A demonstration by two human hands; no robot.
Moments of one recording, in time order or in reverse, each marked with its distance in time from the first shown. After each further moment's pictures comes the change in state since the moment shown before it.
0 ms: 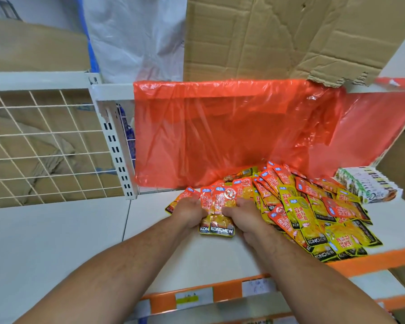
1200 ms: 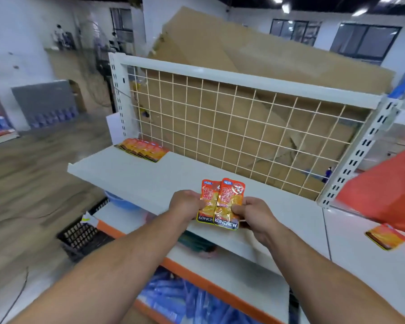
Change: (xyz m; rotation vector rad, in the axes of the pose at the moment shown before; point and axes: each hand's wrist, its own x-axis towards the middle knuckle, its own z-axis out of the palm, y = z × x) left_hand -0.181 -0.268 -0.442 -0.446 0.524 -0.187; right_hand -0.244 -0.074 0.440 -0.165 -0.600 -0.155
